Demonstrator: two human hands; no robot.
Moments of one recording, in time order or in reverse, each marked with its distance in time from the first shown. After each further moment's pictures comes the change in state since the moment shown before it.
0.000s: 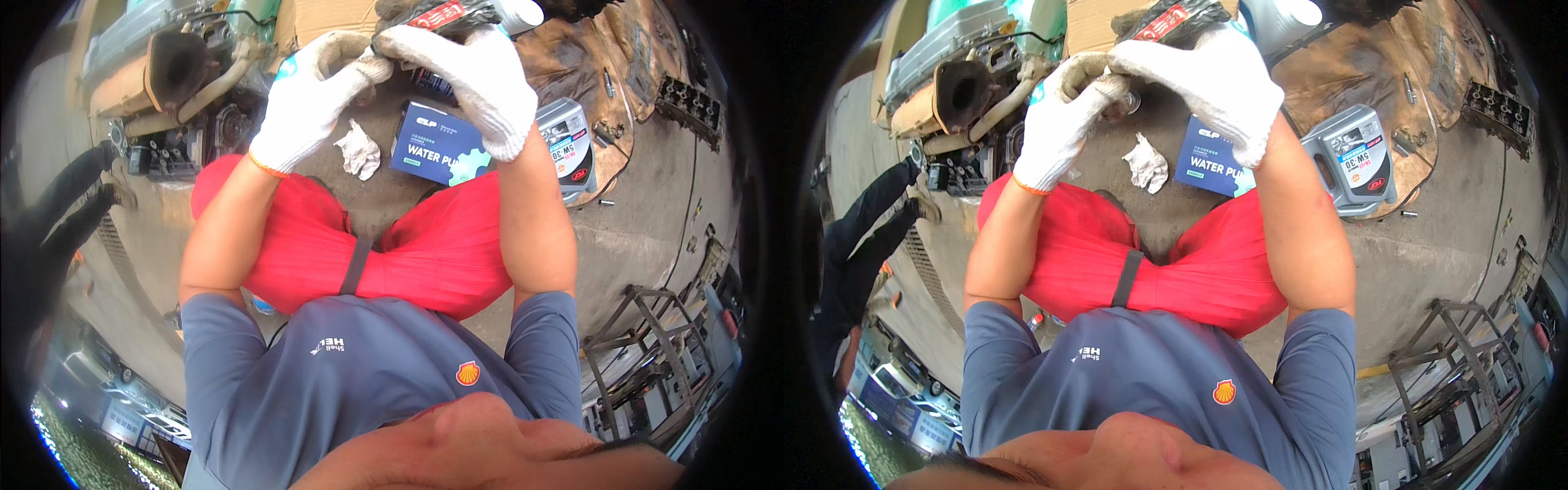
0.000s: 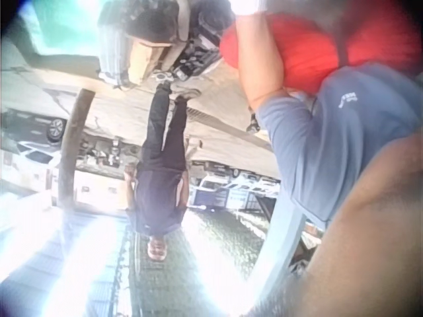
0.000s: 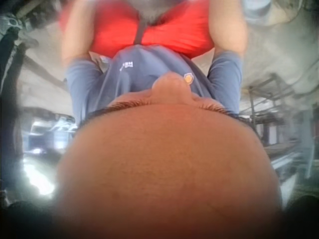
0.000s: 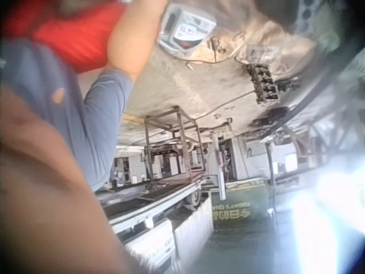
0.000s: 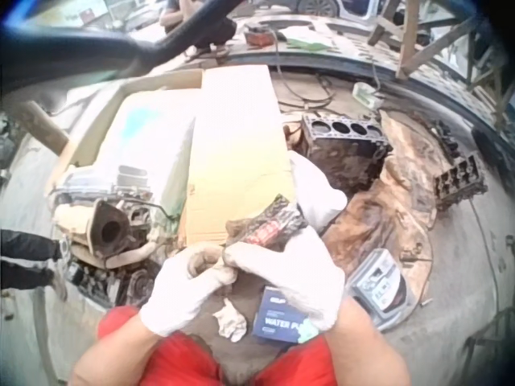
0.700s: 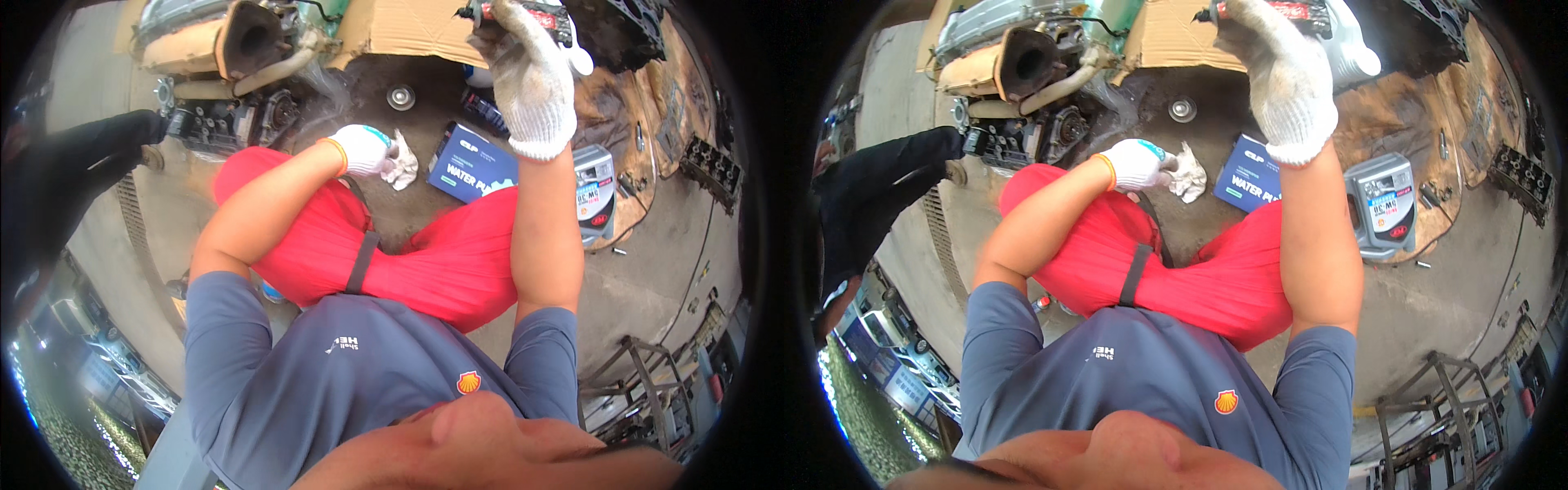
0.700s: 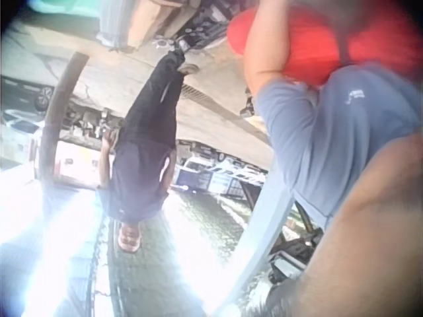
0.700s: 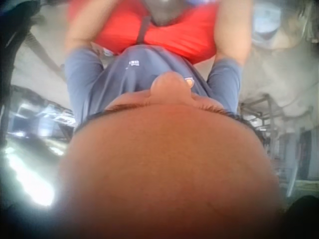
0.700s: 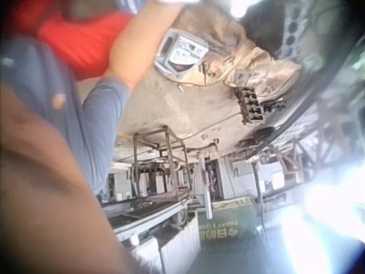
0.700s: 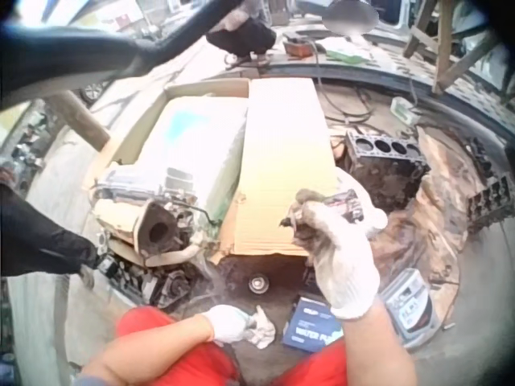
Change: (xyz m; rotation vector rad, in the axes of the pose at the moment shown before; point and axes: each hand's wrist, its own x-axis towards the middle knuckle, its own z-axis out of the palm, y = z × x) left_hand -0.021 -0.103 -0.035 1.140 -0.851 -0.388; right_hand 0.043 0.021 0.023 0.503 0.192 -0.142
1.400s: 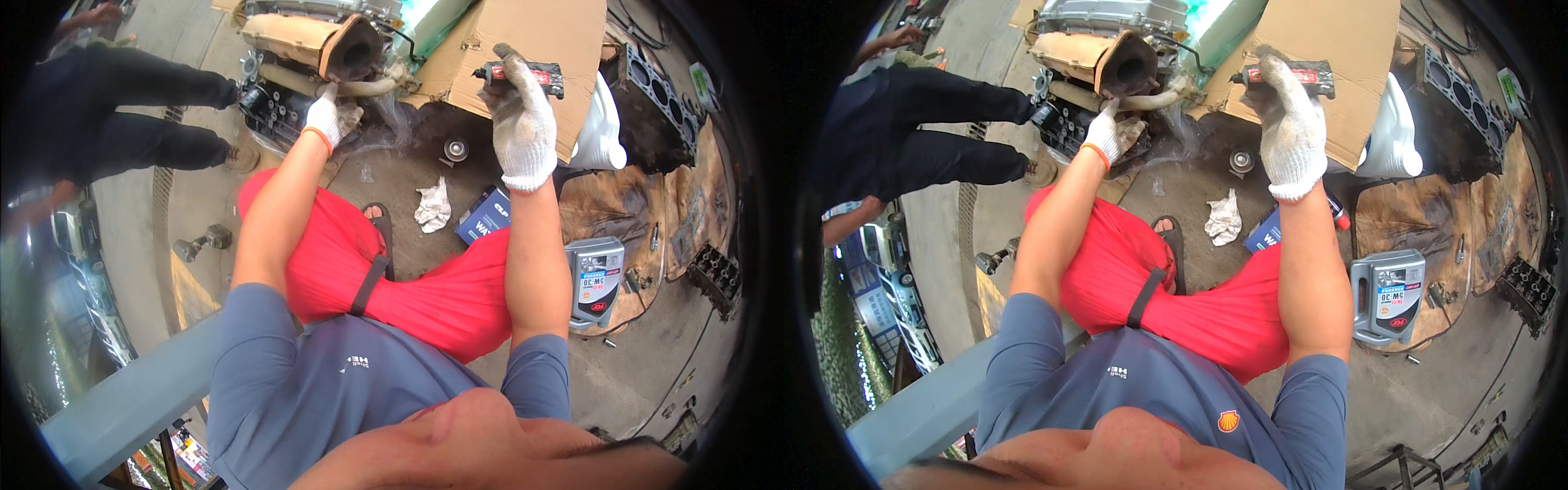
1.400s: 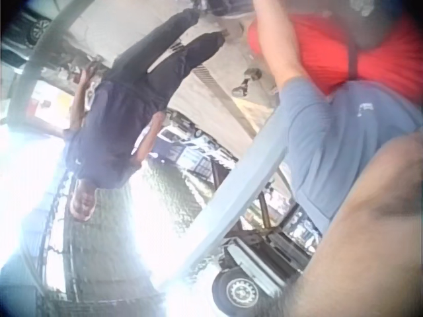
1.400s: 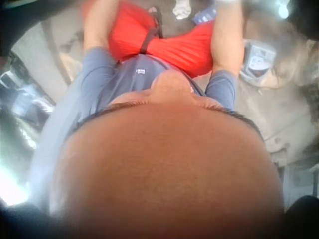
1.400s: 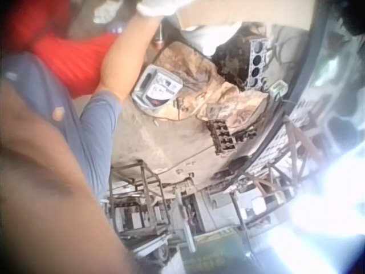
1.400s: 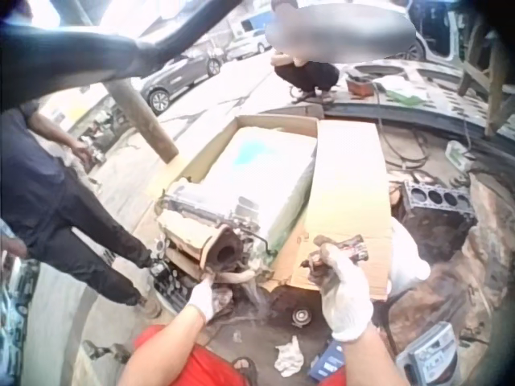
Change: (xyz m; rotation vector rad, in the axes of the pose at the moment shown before) left_hand -0.041 -0.180 0.011 -2.209 1.121 -0.339; right_hand 0.017 0.055 0.025 0.198 -0.129 0.157
